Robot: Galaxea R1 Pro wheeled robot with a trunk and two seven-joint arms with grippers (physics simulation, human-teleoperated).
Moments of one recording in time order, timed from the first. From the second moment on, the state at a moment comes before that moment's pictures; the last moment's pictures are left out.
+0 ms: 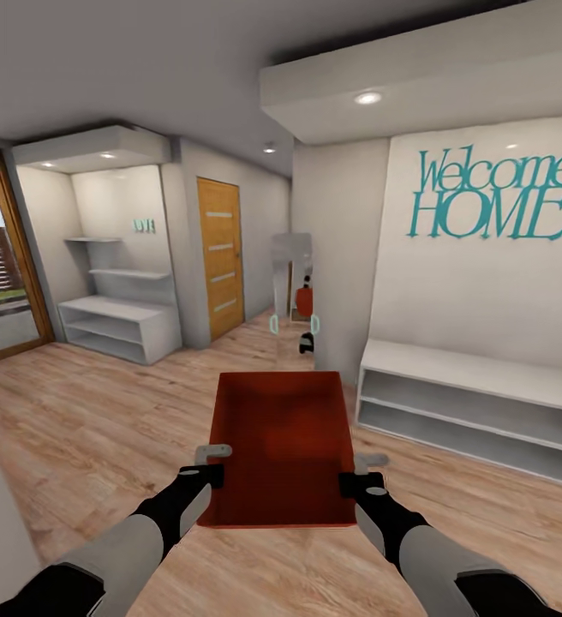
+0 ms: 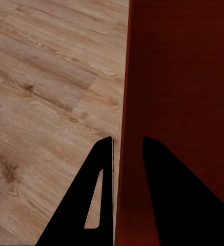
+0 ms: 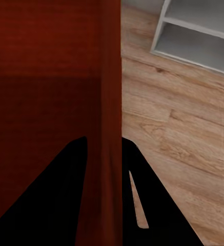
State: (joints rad) left arm -0.77 -0.09 -0.27 -0.26 0.30 0.16 0.26; right arm -0.76 0.11 0.03 -0.15 0.03 -0.03 -0.18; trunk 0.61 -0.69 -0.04
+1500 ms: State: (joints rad) left arm -0.77 -0.09 -0.29 -0.26 0.33 0.15 0.27; right arm -0.76 0.11 0.03 -0.15 0.03 -0.03 -0.18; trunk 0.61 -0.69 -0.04
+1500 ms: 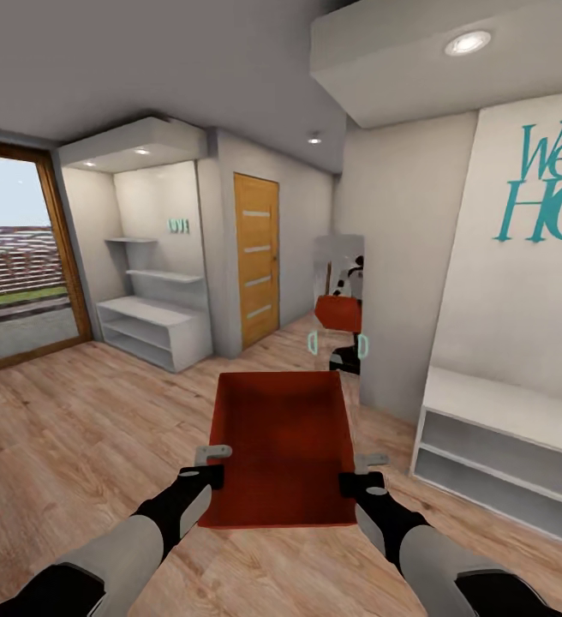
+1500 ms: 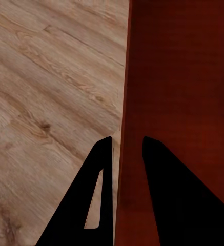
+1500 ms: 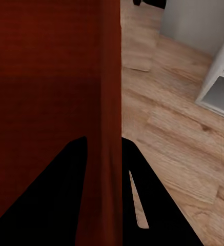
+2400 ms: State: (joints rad) left arm -0.77 -0.09 -0.29 -0.26 0.33 0.15 0.26; right arm -0.76 0.11 0.03 -0.15 0.03 -0.03 -0.18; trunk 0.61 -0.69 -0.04
